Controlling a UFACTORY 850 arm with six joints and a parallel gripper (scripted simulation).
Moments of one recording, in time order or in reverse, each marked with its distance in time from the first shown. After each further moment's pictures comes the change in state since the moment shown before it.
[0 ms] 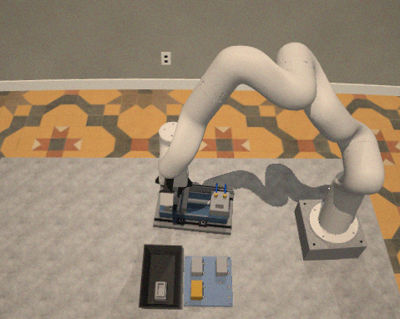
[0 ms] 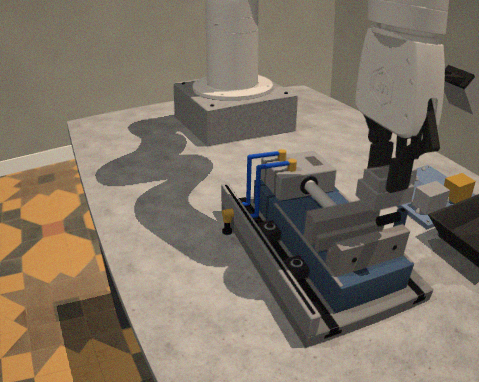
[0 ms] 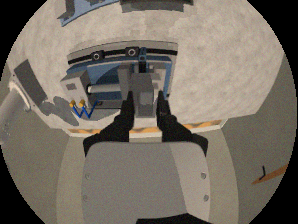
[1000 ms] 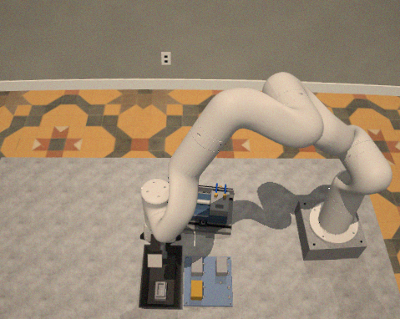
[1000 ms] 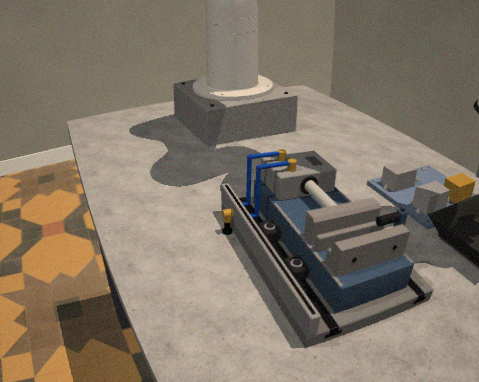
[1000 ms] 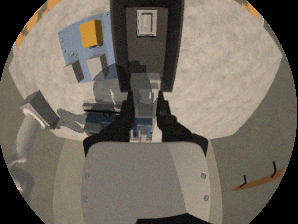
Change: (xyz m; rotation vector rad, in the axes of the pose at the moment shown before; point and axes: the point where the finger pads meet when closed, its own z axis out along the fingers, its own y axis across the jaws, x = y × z) arm 0.221 0.014 0.000 0.000 -0.001 -0.082
